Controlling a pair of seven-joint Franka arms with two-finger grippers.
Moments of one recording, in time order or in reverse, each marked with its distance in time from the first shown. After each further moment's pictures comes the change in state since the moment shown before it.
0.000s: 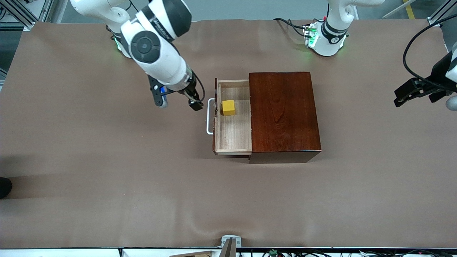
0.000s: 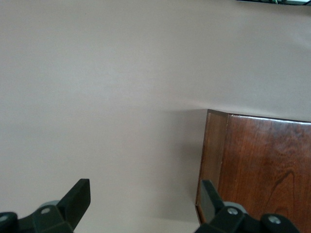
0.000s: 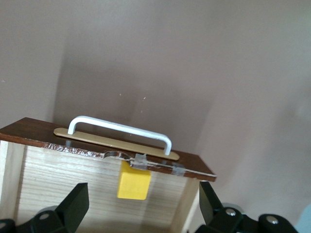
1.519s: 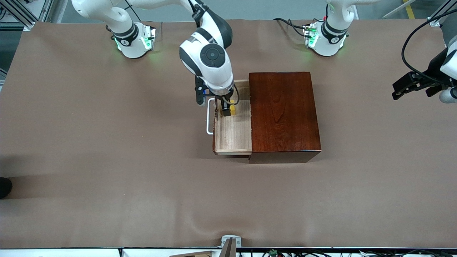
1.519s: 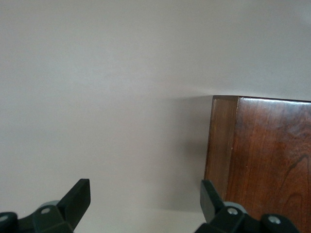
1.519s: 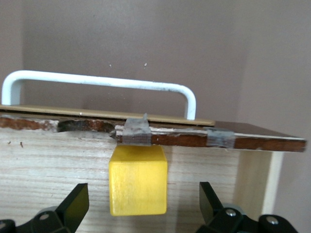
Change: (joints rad) left arm 0.223 -0.088 -0.207 -0.160 0.000 0.048 0.034; right arm 0.192 0.218 -0.001 0.000 -0.142 0.284 0.393
